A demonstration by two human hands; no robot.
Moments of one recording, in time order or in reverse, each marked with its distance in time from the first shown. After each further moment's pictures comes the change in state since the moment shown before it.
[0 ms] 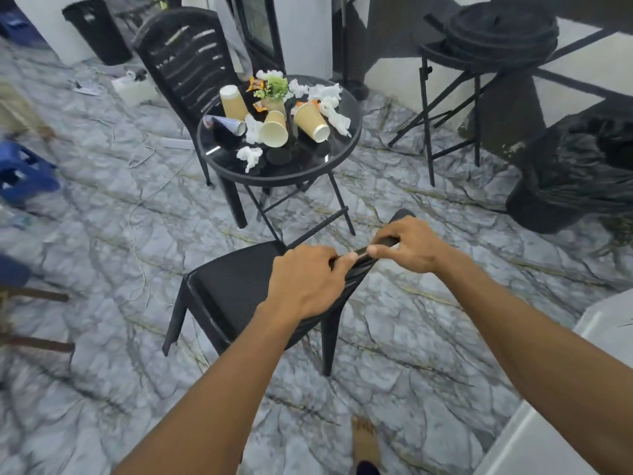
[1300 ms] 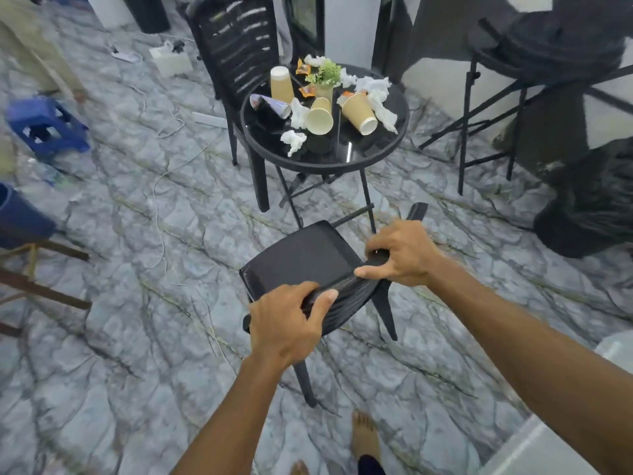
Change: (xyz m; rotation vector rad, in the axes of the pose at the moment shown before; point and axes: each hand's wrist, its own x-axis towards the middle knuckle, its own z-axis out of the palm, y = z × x) left_hand -0.100 -0.097 0.028 -0.216 0.278 -0.172; right_hand 0.039 -0.082 0.045 -0.256 0.078 -0.274
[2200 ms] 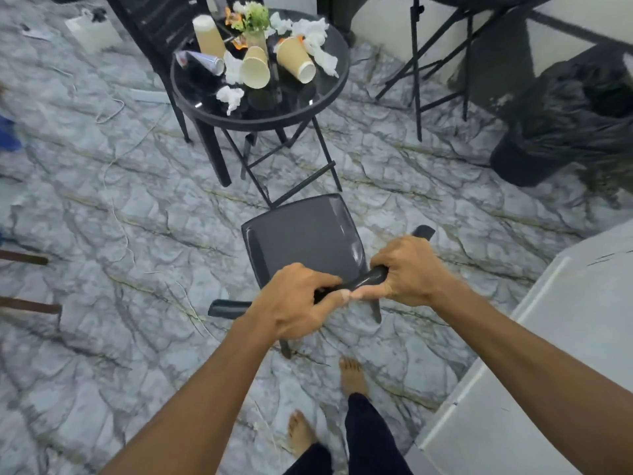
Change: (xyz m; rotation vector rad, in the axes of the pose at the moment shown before) left_hand -0.031 0.061 0.038 -0.128 -0.531 0.446; right_hand -0.170 -0.027 0.009 -0.048 -0.022 0.194
